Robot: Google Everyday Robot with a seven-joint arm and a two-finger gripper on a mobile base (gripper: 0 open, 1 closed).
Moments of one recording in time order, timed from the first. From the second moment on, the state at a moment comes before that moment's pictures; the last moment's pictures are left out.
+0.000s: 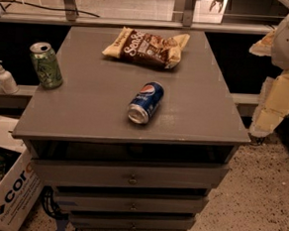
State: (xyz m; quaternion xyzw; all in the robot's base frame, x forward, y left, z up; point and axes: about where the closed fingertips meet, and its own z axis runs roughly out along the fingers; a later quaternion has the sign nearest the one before) arm 0.454 -0.208 0.981 -0.62 0.76 -0.03 0.16
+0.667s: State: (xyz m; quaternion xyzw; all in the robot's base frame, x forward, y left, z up) arm 0.511 -0.142 0.942 -0.74 0.66 -0.04 0.11
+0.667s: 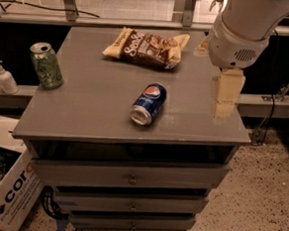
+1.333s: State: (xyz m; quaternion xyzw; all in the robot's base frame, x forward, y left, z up) arm 0.524 -0.094 0.909 -0.84 0.52 -0.05 0.13
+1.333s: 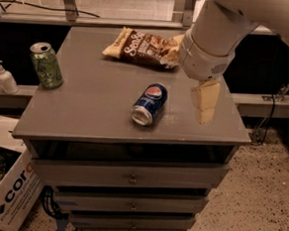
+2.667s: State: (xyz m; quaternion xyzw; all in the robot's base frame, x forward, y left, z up) arm 0.540 -0.060 0.903 -0.89 0.43 -0.07 0.12
